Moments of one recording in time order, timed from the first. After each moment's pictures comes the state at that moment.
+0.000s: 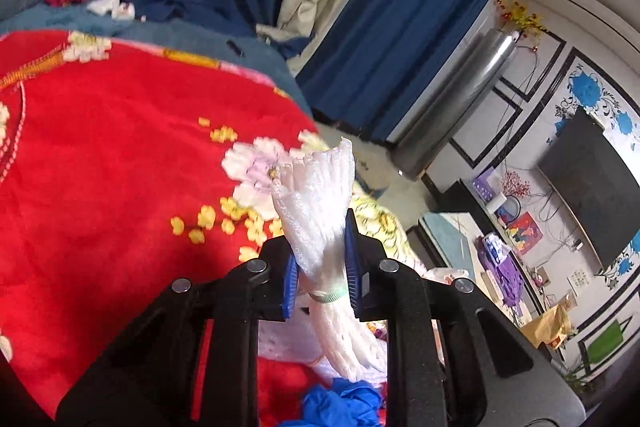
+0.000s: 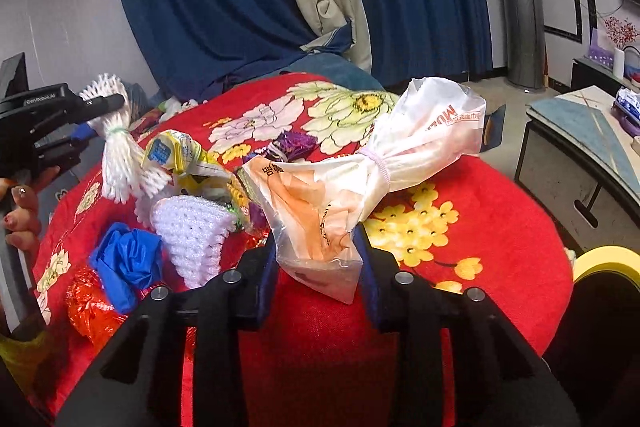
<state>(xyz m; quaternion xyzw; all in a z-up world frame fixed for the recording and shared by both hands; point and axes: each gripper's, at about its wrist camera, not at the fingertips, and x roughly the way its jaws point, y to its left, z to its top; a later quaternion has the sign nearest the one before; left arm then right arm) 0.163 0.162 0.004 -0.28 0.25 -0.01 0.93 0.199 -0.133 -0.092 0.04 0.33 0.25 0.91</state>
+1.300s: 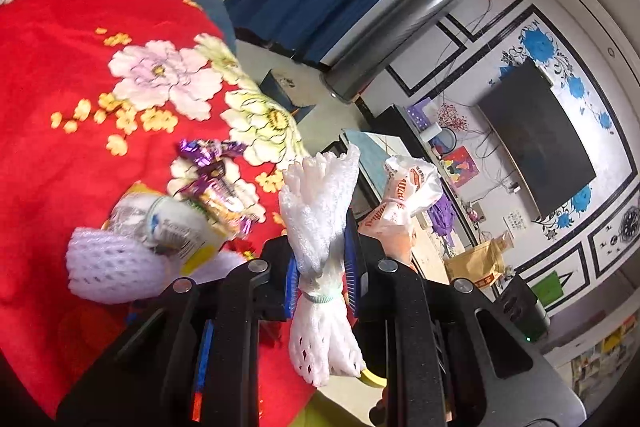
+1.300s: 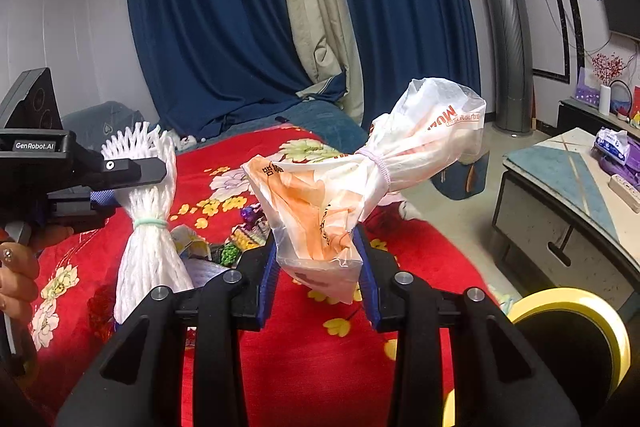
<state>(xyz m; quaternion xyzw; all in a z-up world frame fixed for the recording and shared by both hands) 0.162 0.065 0.003 -0.30 0.35 -0.17 0.87 0.170 -0.172 -0.043 0.03 0.25 0.23 0.94</state>
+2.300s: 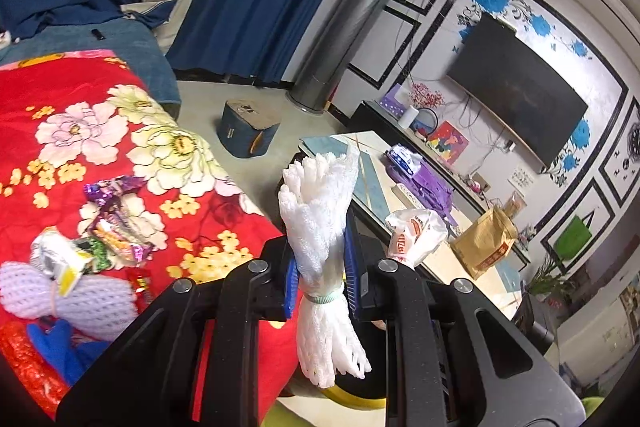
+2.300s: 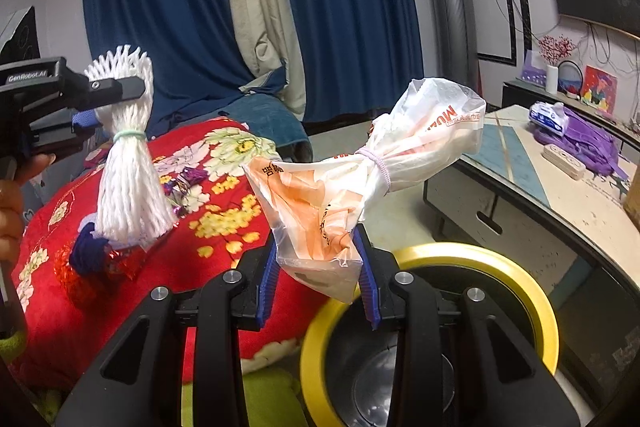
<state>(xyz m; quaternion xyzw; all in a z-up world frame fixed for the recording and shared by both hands) 0.166 -0.062 0.030 -0.19 0.30 -0.21 0.91 0.112 -0.300 -0.055 0.04 0.27 0.15 0.95</state>
